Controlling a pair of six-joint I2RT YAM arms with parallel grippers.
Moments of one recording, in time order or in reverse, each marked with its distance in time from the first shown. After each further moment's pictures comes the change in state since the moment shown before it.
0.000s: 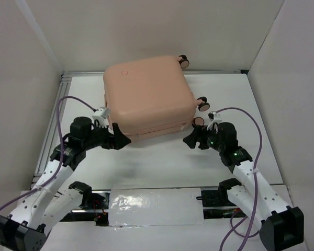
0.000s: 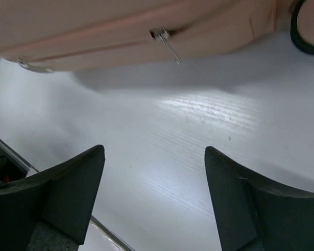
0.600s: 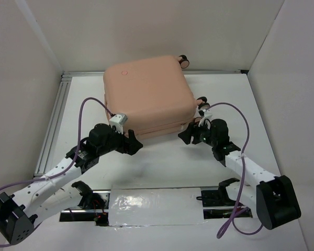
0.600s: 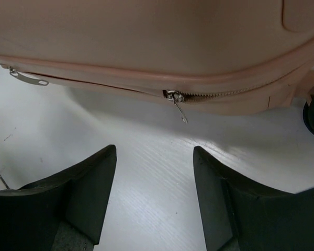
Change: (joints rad) left arm -0.335 0.092 -0.122 0.265 -0.297 -0.010; right arm 0.034 0.275 -0.103 0.471 -0.054 -0.124
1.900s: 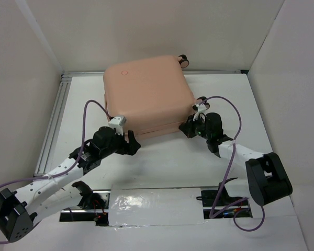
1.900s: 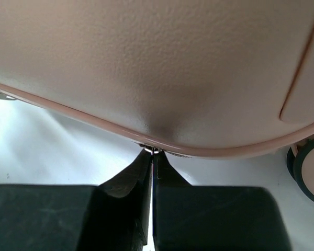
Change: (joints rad) left arm -0.026 0.018 -0.033 -0.009 -0.144 -0.057; right arm 0.006 0.250 0.076 0.188 0.002 -0.093
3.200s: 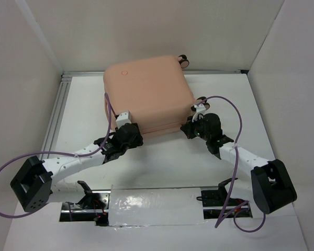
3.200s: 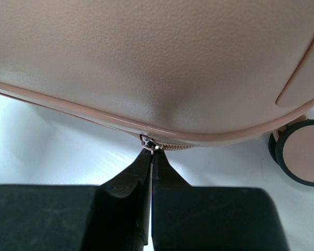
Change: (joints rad) left arm -0.143 0.363 0.142 0.024 -0.447 -0.347; right arm 0.059 -0.085 0.024 -0.146 0.145 -0.050
